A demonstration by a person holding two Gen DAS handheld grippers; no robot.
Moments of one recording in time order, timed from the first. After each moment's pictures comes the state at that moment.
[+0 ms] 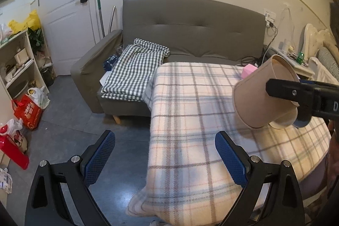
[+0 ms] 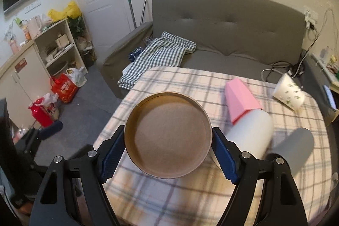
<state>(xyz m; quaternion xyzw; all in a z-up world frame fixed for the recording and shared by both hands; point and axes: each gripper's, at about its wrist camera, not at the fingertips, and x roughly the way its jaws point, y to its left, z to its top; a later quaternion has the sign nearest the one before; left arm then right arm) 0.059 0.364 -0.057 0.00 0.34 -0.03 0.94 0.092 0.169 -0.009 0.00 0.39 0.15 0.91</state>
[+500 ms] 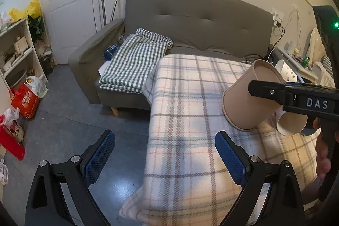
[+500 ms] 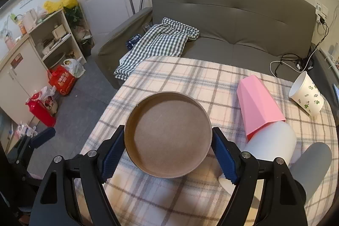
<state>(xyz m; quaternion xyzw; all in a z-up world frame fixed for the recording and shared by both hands) 0.083 0.367 -0.072 -0.02 0.37 -0.02 0.93 0.148 0.179 -0.040 -0.01 0.43 0.15 0.89</state>
